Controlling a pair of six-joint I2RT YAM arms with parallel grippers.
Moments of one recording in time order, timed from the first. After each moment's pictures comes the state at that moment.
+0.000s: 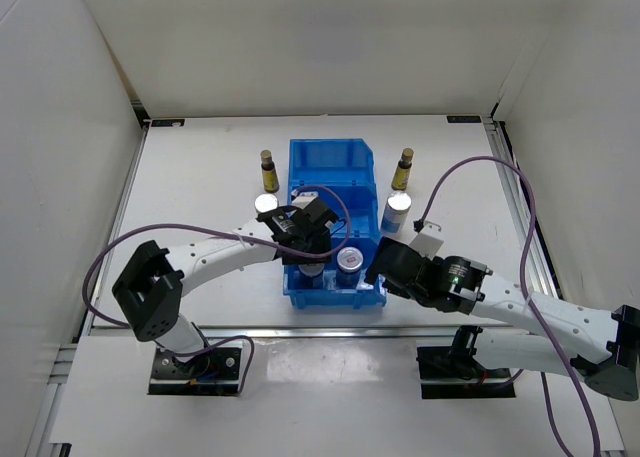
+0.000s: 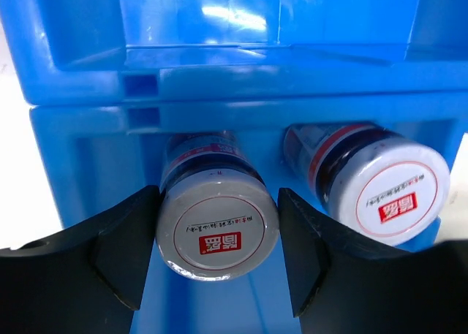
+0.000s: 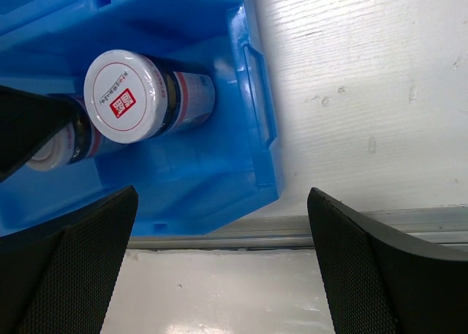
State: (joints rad) left arm -0.92 1.57 1.17 -0.73 -0.28 -0.87; right arm 1.14 0.95 0.82 -0.92 0.53 1.27
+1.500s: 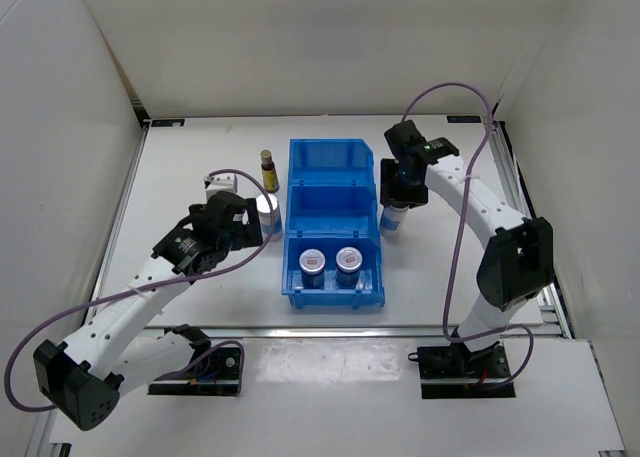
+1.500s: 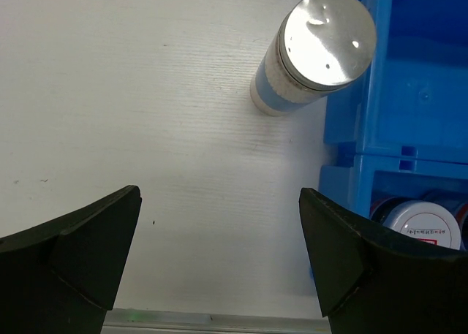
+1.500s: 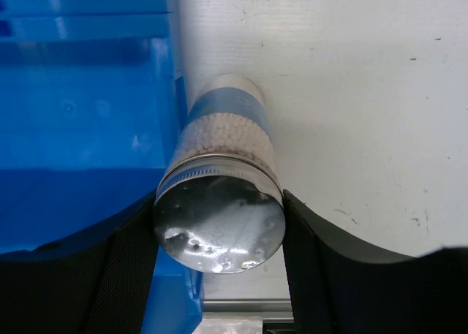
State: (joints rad) left arm -0.59 0.99 0.93 -0.73 -0.47 -0.49; right arm 0.44 1.71 1.52 -0.99 0.14 0.40
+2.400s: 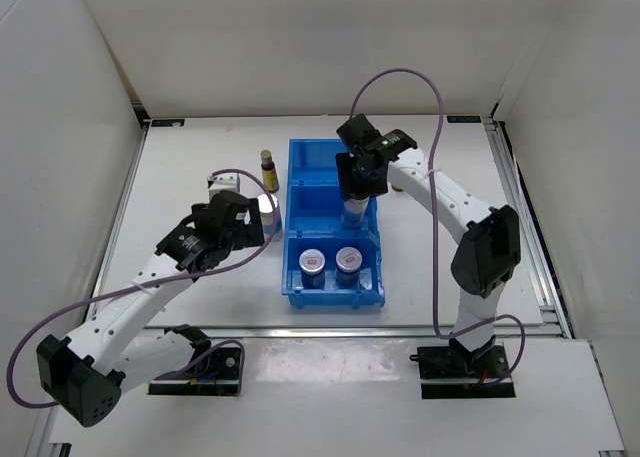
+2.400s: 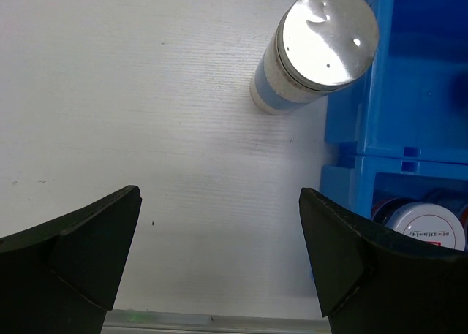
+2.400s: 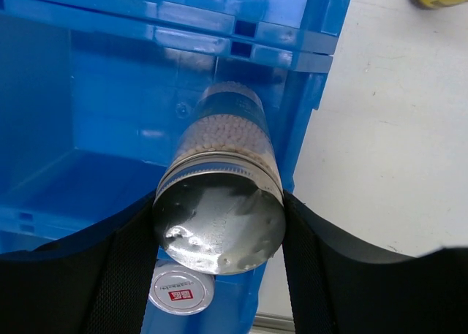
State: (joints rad) left arm -0.59 1.00 0.93 -0.72 -0.46 -0.49; right arm 0.65 1.86 1.79 -1.03 0.16 0.40
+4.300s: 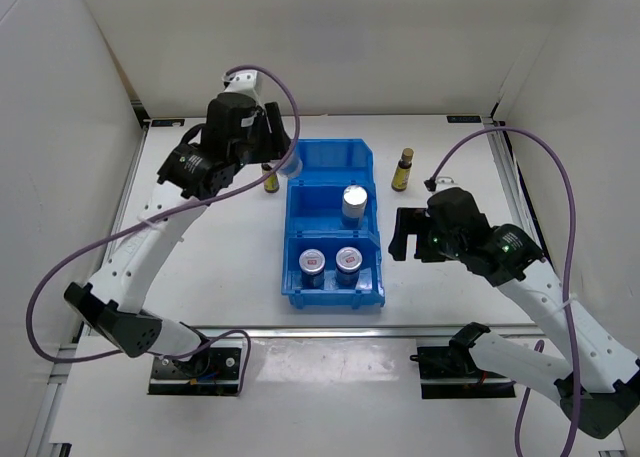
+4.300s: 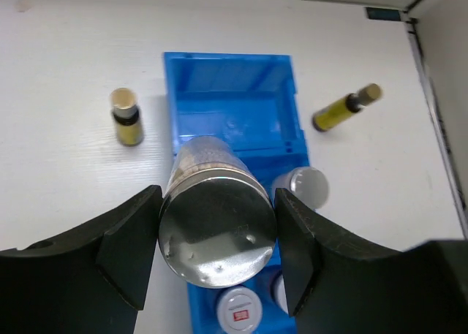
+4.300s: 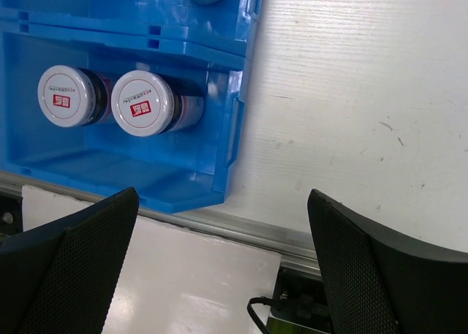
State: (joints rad) left arm -0.55 1.43 1.71 -0.75 -0.25 -0.42; right arm 0.68 0.92 1.10 -1.01 0.12 0.52
